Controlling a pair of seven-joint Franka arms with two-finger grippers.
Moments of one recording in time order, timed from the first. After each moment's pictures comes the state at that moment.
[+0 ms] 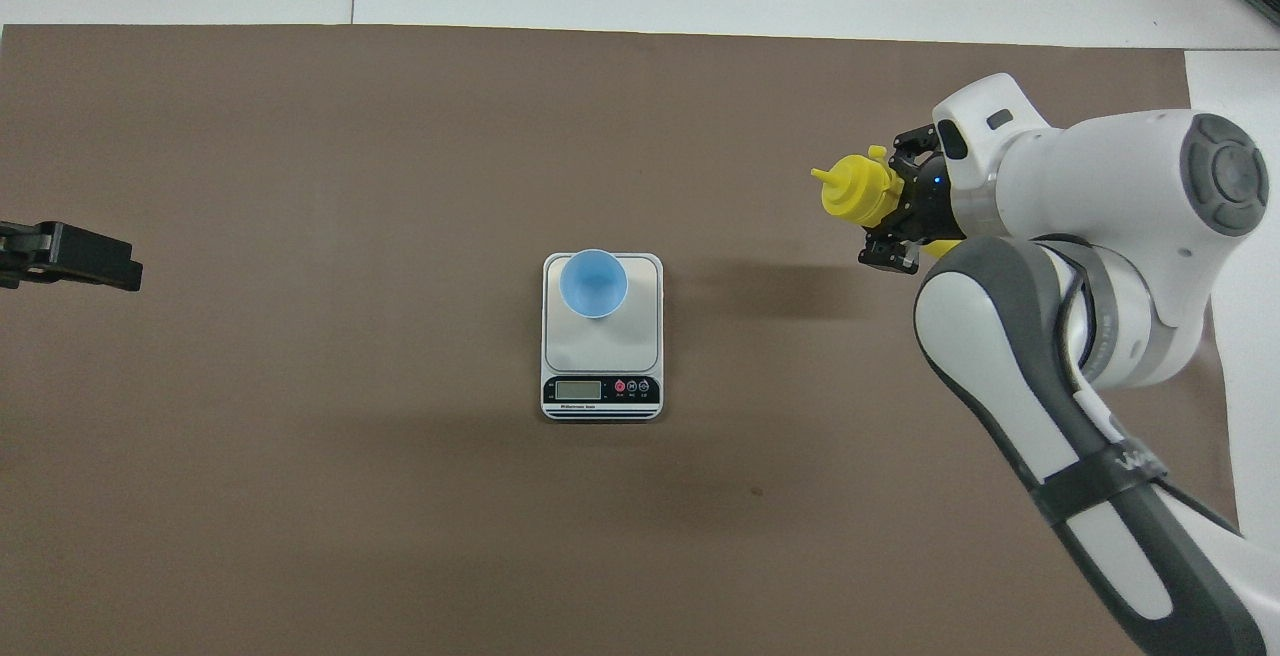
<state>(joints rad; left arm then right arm) 0.00 -0.03 -0.05 -1.57 -0.02 1.52 0.03 0.14 0.17 0.00 -1.88 0.37 2.30 -1.31</state>
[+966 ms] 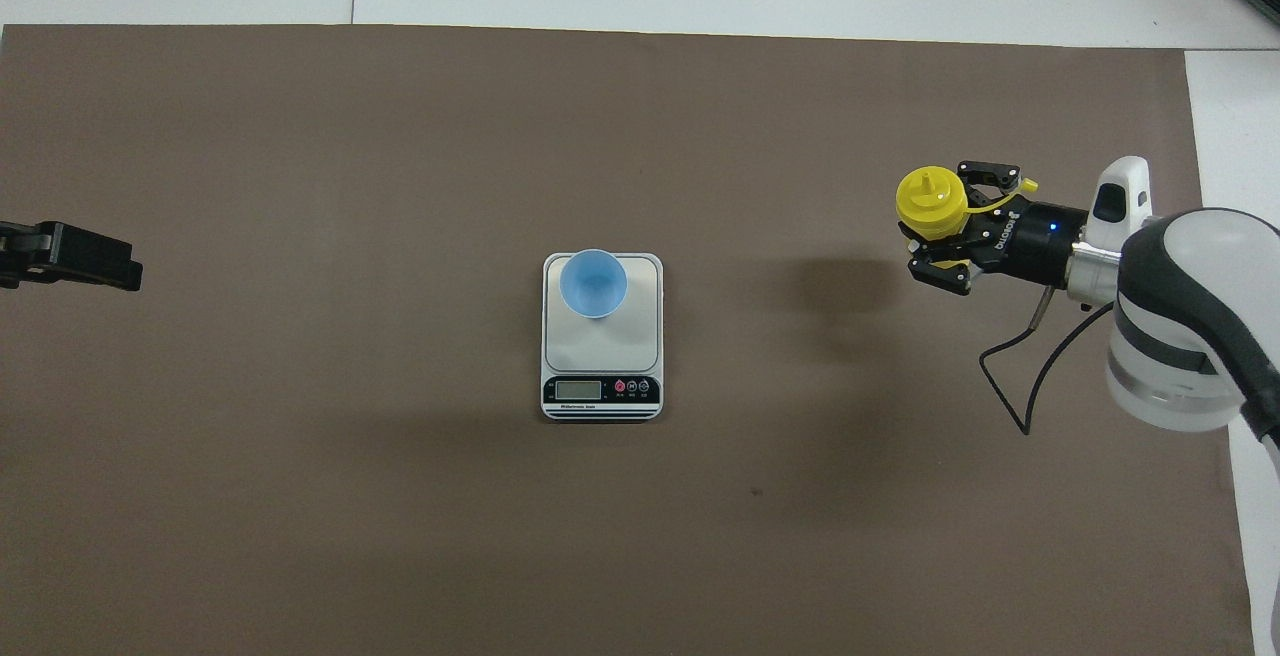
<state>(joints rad) 0.00 -0.03 -0.05 -1.57 -0.02 1.52 0.03 -0.06 0.16 0.00 -2.09 1.24 2.29 -1.99</state>
